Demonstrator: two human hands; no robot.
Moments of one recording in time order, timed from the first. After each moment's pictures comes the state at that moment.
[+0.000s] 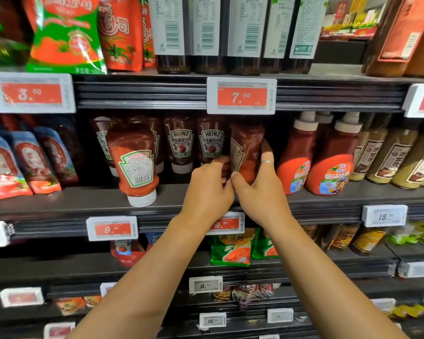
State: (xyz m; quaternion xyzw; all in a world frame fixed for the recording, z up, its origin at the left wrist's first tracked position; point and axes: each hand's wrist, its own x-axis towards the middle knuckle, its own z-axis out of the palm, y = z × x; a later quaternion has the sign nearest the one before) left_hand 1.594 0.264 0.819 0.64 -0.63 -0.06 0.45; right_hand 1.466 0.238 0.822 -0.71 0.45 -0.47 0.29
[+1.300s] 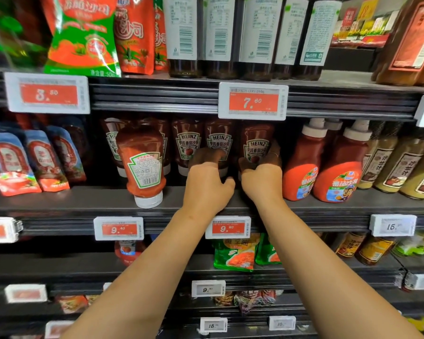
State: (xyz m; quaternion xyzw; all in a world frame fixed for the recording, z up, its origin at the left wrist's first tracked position) left_hand 1.610 0.253 0.820 0.69 -0.57 0.01 0.45; right_hand 1.500 0.179 0.824 -0.62 0.50 -0.53 0.30
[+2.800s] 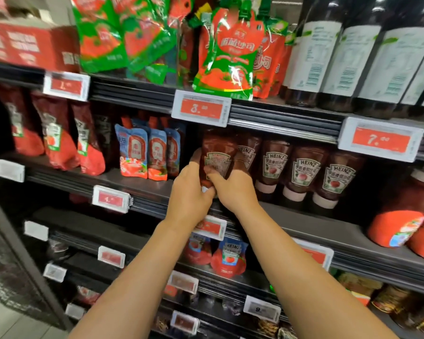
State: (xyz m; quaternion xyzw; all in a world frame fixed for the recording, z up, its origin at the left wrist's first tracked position) left_hand 1.761 0.358 0.810 0.73 -0.46 0.06 0.51; right_hand 1.672 0.281 0.843 -0.80 0.35 -0.34 0.35
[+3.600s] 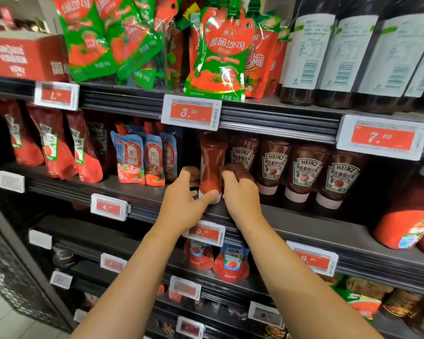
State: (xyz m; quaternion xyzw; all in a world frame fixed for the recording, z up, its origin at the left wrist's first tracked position) left_hand 1.774 0.365 0.804 0.69 -0.45 -0.06 0.56; right_hand 1.666 0.271 0.824 -0.68 0.35 -0.41 0.50
